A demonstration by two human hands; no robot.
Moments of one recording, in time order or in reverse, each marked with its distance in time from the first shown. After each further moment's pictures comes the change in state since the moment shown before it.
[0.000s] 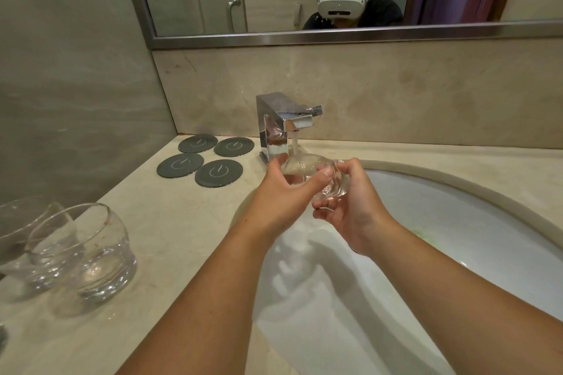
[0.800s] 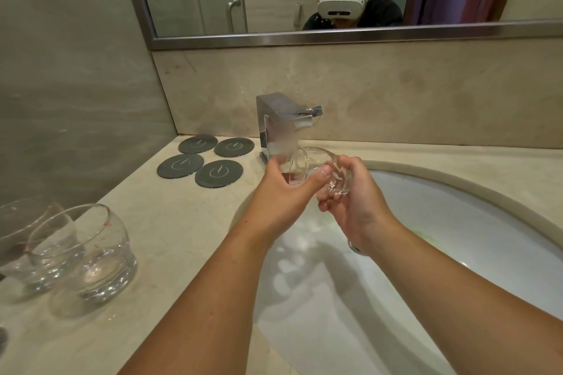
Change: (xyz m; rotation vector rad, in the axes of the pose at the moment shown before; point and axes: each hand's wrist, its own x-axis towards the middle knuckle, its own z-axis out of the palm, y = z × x) left_hand 0.000 0.000 -0.001 0.013 0.012 0.012; right_hand 0.008 0.000 -0.002 0.076 0.029 -0.099
